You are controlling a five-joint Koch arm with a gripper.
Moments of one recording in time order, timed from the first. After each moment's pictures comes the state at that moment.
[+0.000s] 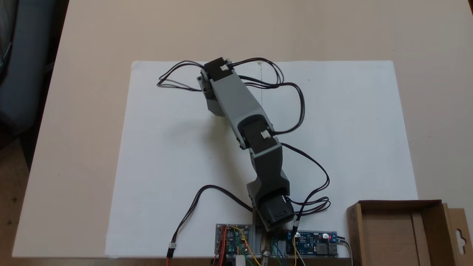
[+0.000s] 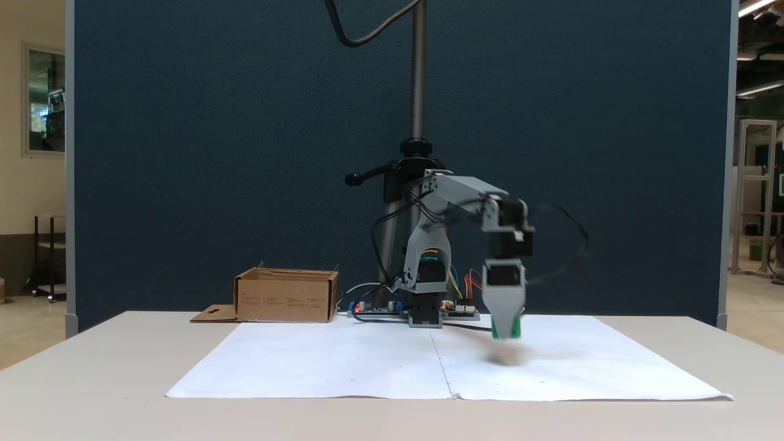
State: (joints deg) arm -24.1 76.6 87.9 43.0 39.6
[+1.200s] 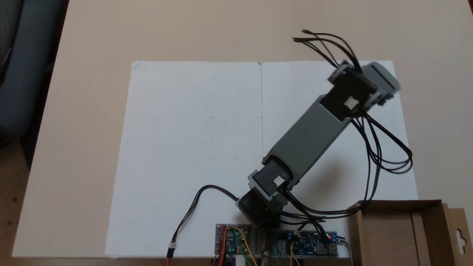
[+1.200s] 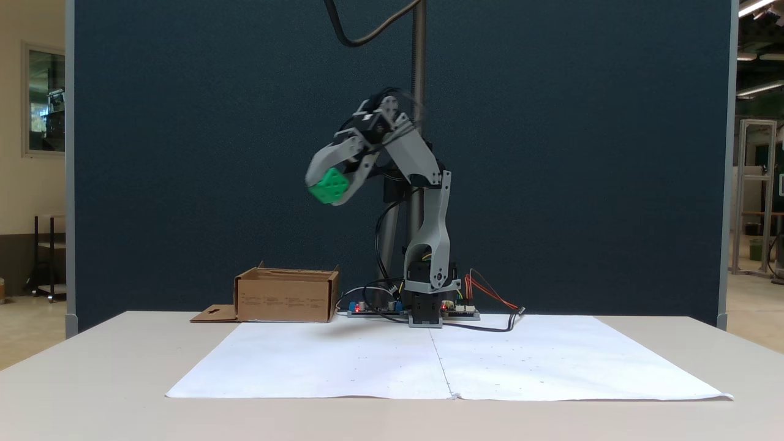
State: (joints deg) arm 50.8 94.6 51.3 68.7 6.2
